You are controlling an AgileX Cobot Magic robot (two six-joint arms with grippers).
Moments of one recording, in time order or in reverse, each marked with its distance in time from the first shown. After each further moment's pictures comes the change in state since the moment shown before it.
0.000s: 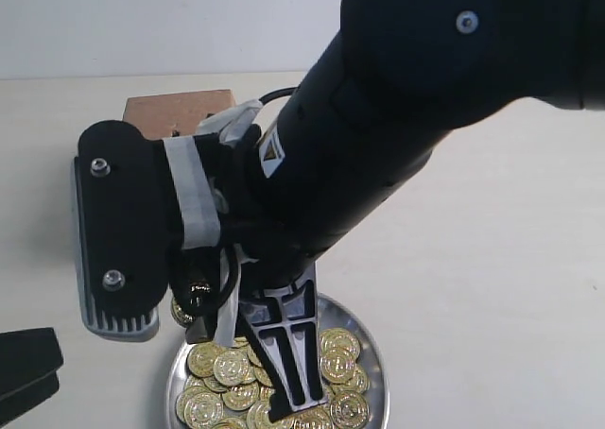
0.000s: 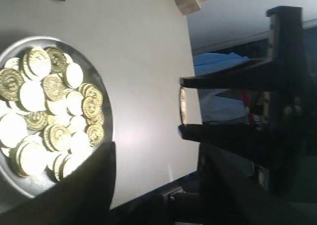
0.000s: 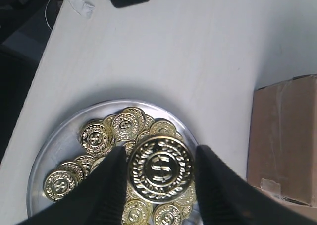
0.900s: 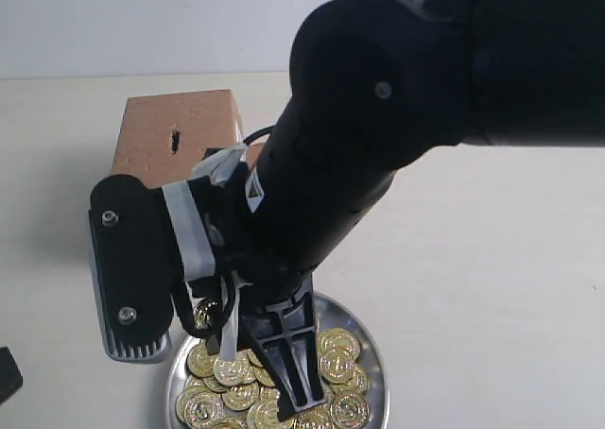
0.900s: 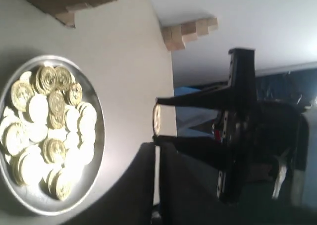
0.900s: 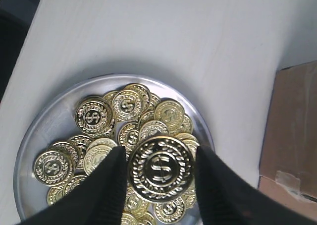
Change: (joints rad) left arm 0.016 -0.329 0.110 0.370 0.008 -0.502; right arm 0.000 0.080 0.000 -0.065 -0.002 -0.004
